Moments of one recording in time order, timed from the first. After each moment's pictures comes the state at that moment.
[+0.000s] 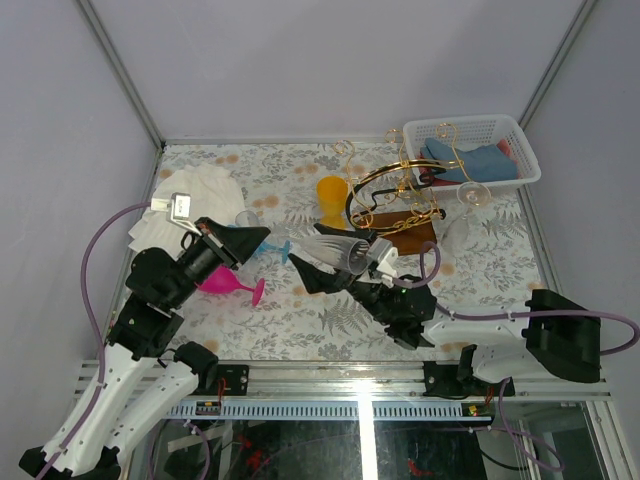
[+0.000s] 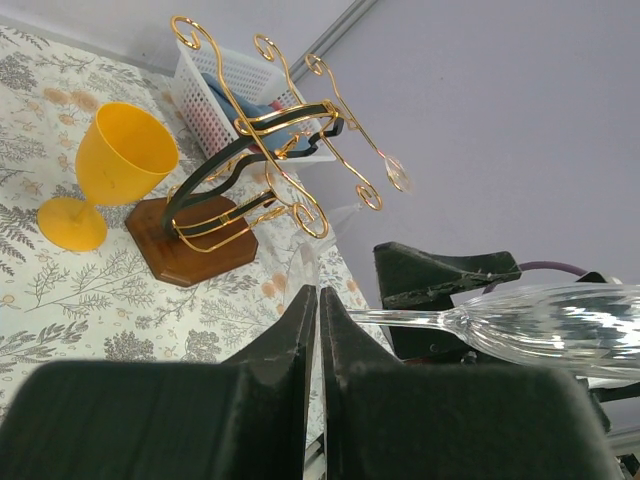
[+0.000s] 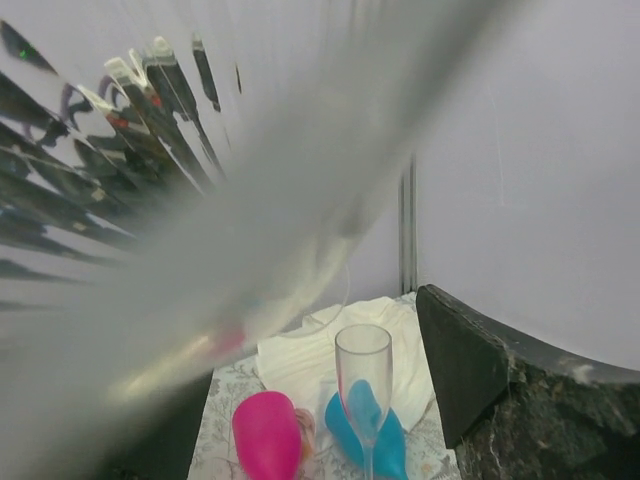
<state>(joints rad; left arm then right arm) -0.48 0.53 0.77 -0.16 0.21 -0.83 1.23 1.32 0.59 1.34 0.25 -0.08</state>
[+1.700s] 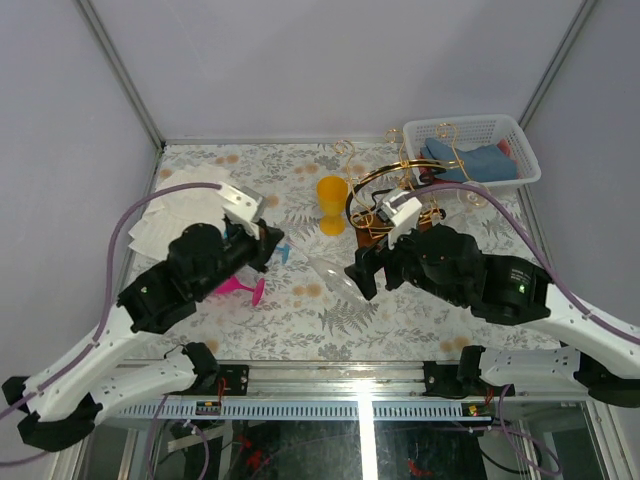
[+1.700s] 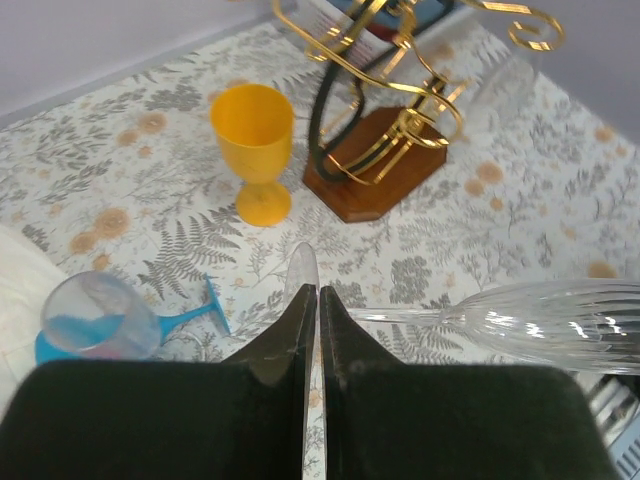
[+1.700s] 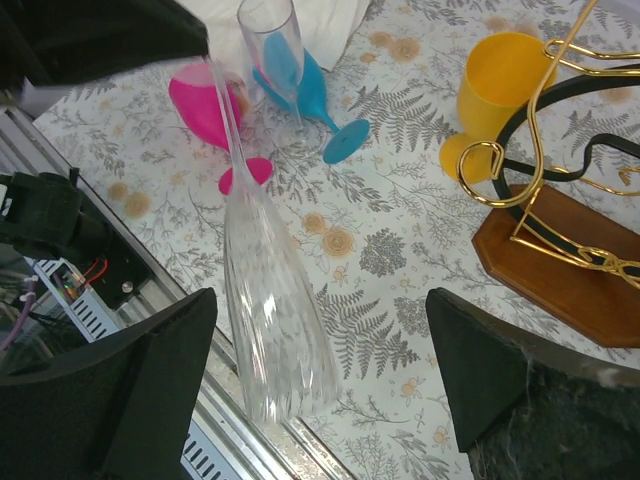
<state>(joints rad) -0.81 0.79 1.07 -0.50 -0.16 -0.15 1.22 1.00 1.35 -0.78 0.38 0.28</state>
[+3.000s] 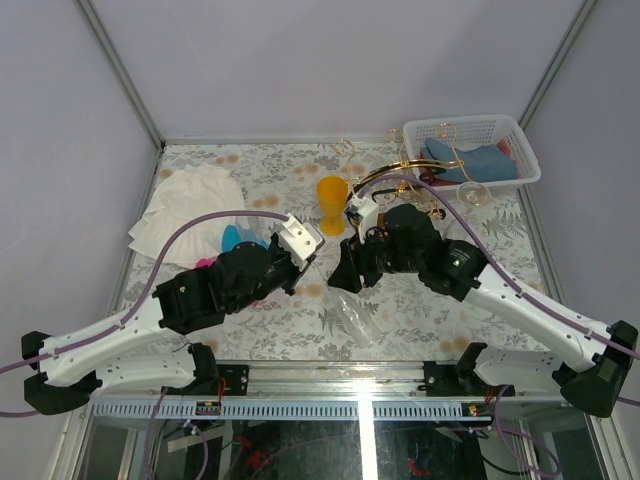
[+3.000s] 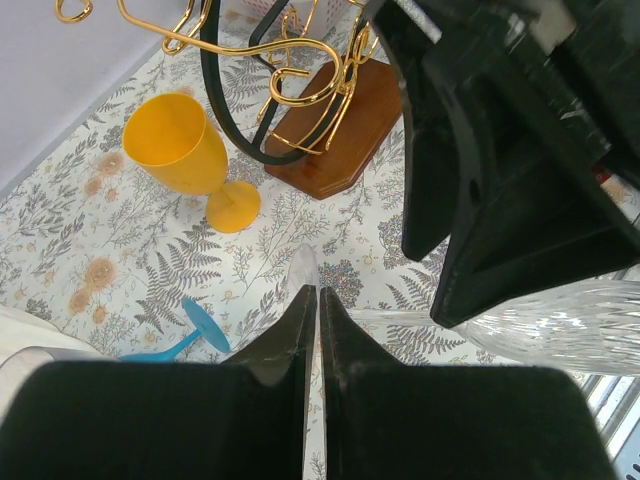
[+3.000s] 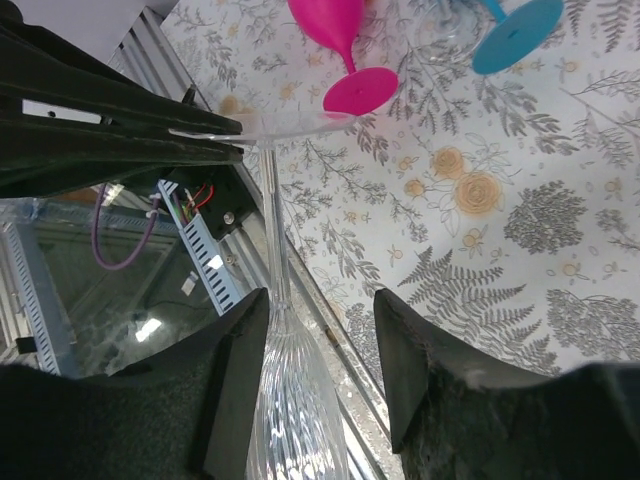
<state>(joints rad) -1.15 0.93 1.05 -0.46 -0.31 0.06 0.89 1.13 1.11 -0.52 -0.32 0.36</state>
